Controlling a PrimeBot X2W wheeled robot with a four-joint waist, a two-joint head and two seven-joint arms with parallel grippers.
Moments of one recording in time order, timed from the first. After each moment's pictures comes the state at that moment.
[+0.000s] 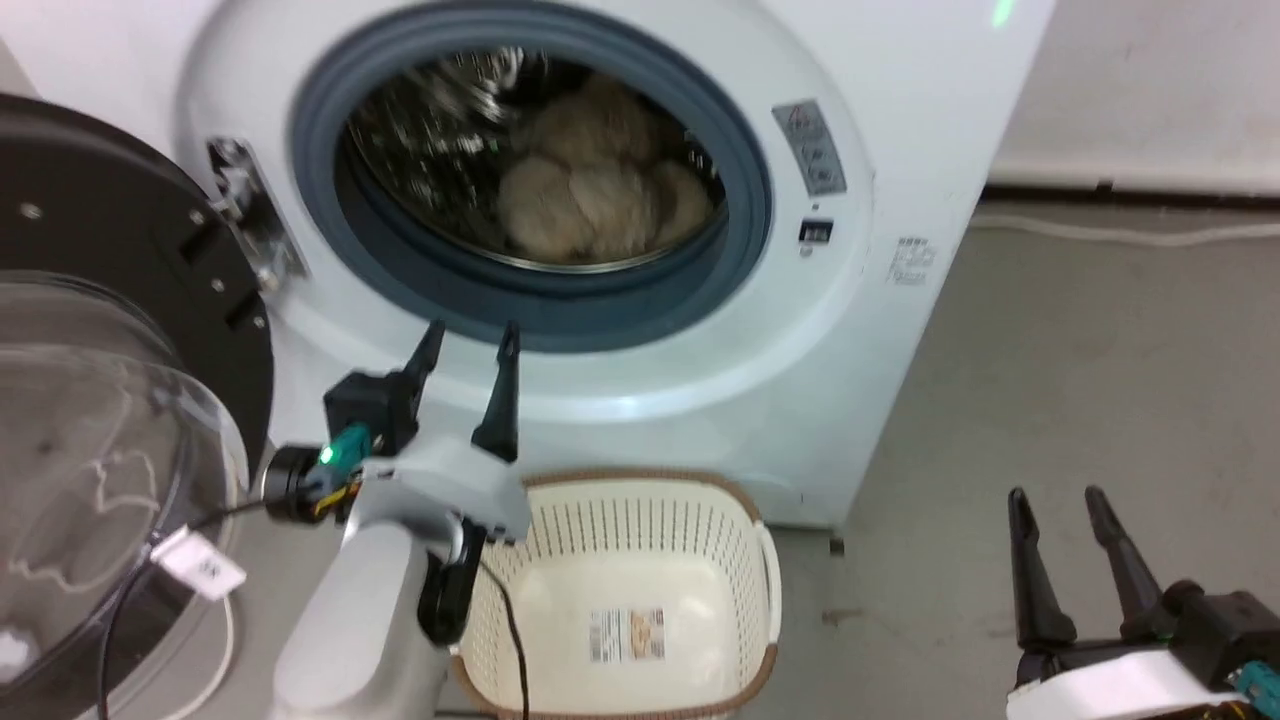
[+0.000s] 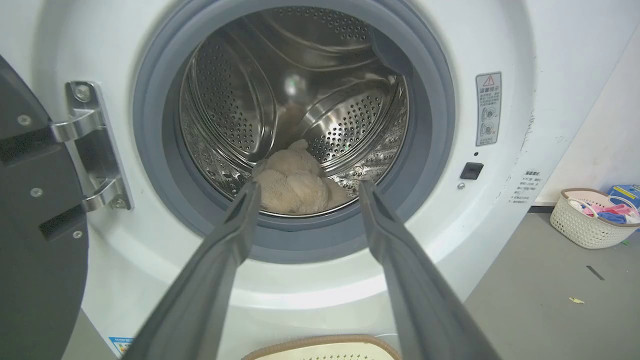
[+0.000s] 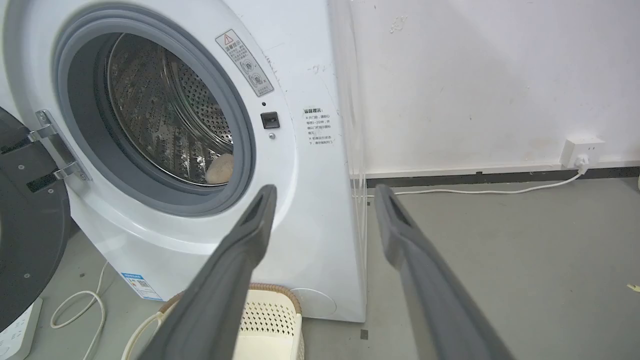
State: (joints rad) left arm -0.52 0.09 -0.21 0.58 -0.29 -0.02 -0.26; right arm 0.01 -0.05 -0.05 0.09 0.20 0.13 -0.26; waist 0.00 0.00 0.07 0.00
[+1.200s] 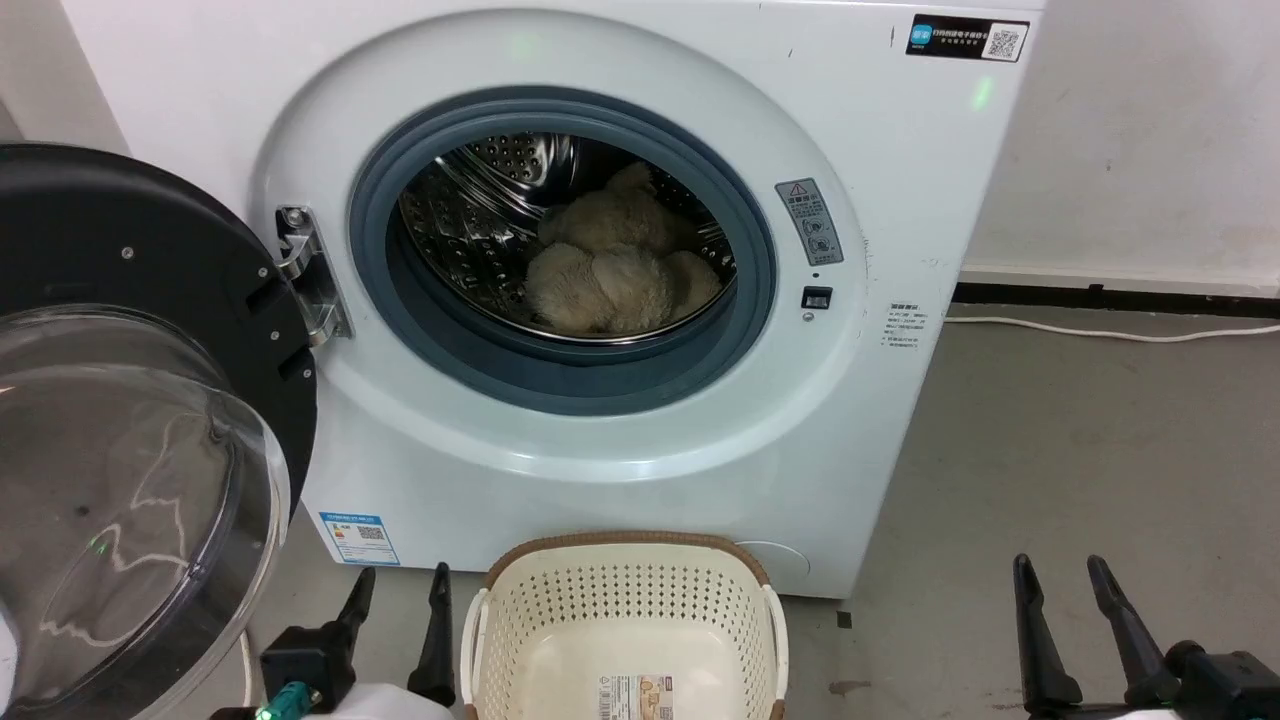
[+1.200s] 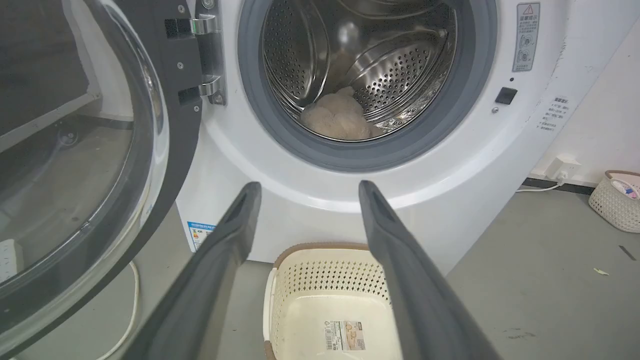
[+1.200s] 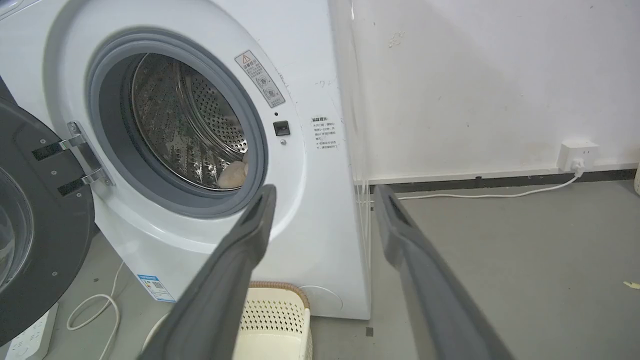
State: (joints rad) left arm 0.00 0.17 -0.19 0.23 -0.34 0.08 -0.20; right arm 0.10 -0.05 -0.05 0.10 0.22 0.13 -0.26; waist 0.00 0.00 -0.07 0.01
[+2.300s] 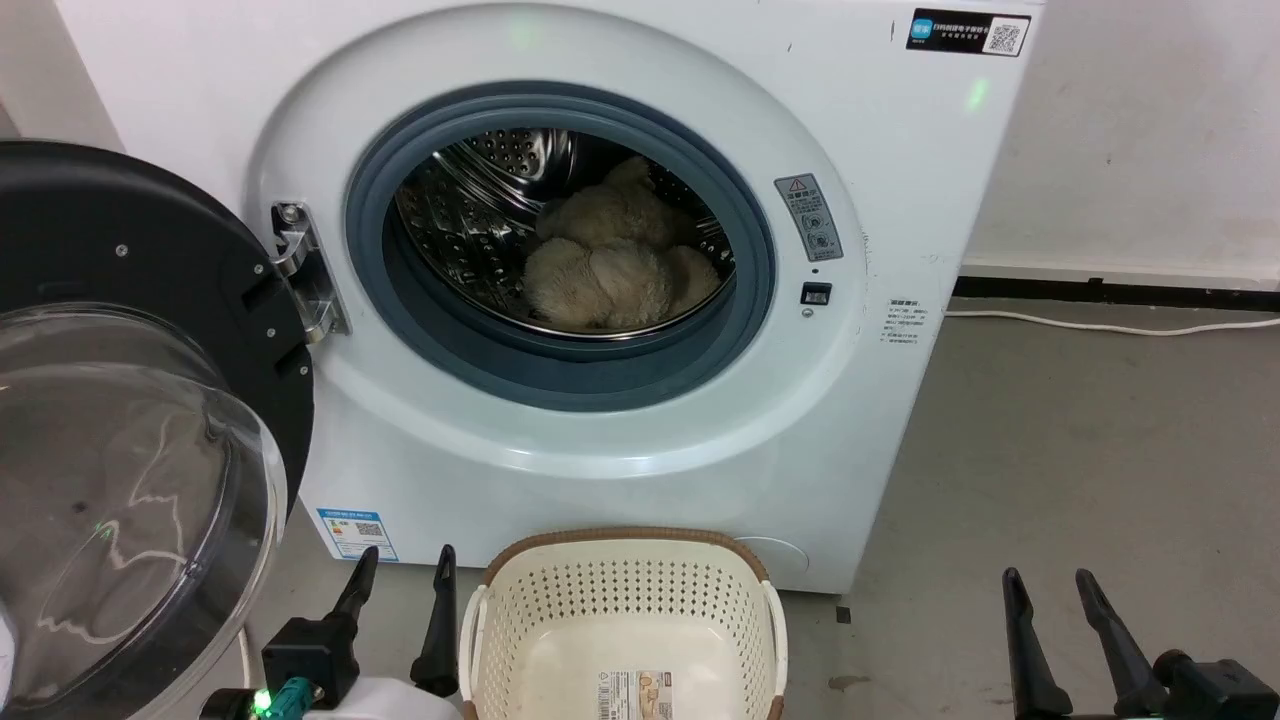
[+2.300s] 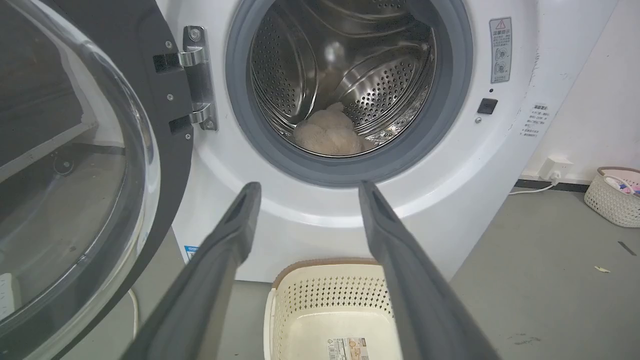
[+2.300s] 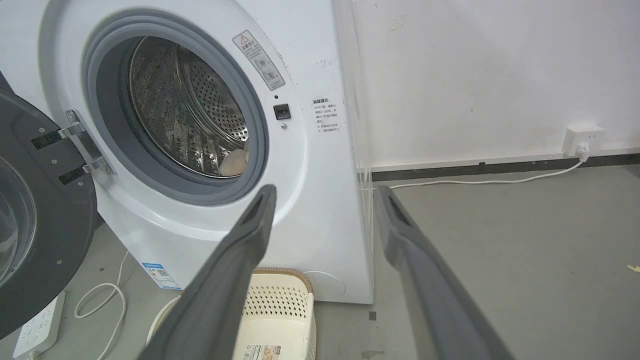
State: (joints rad) left arm 0.00 0.20 -0.22 0.17 -0.31 0.10 -0.21; right arm 0.11 -0.05 -0.04 0.13 0.23 0.13 -0.26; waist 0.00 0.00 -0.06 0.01
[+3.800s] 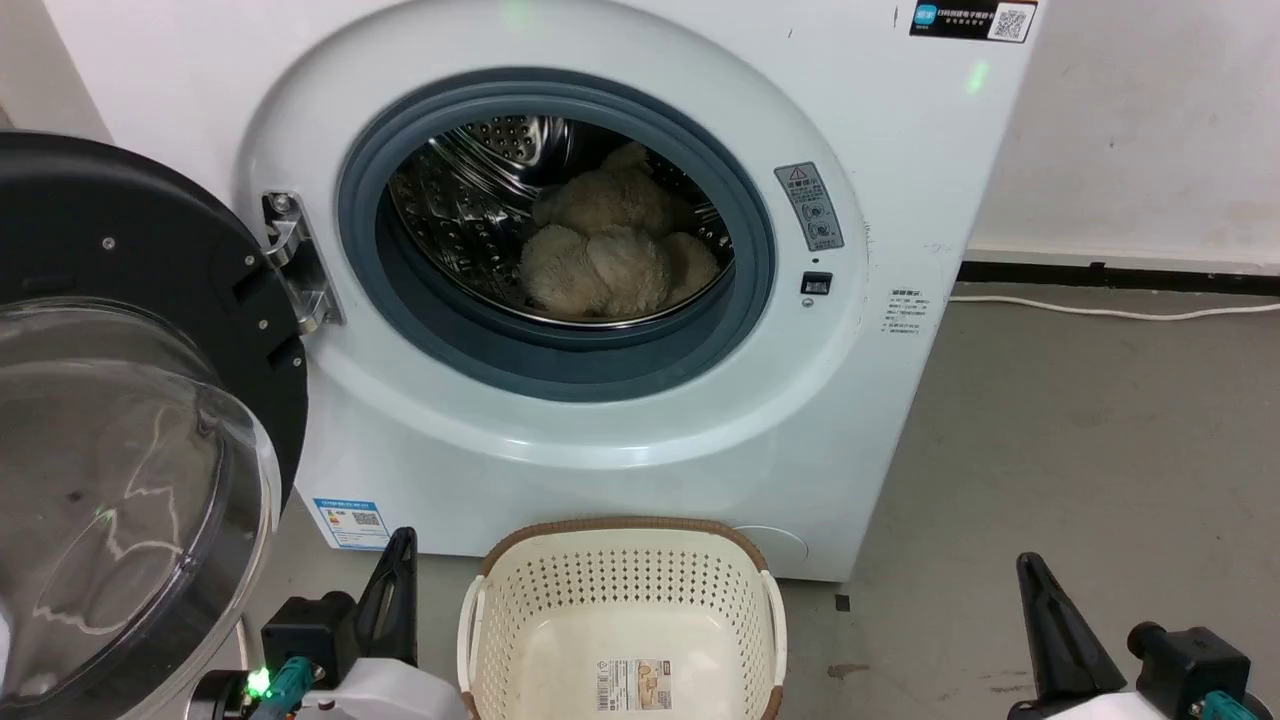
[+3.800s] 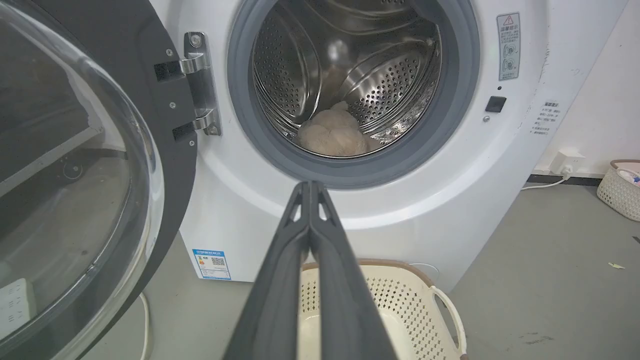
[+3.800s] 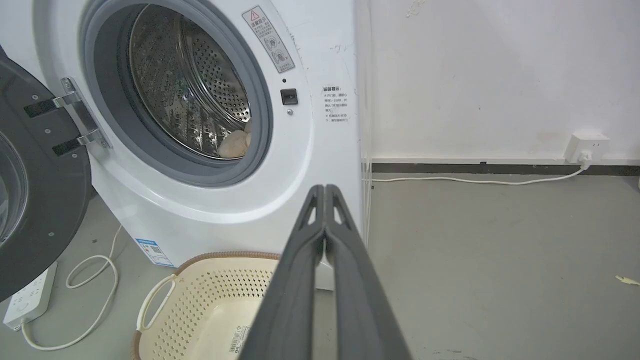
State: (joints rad) left arm 0.00 0.15 -0.15 0.12 -0.22 0.08 -0.15; right arm 0.09 -0.05 -0.03 0.09 0.16 0.13 -0.18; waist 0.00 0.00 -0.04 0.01
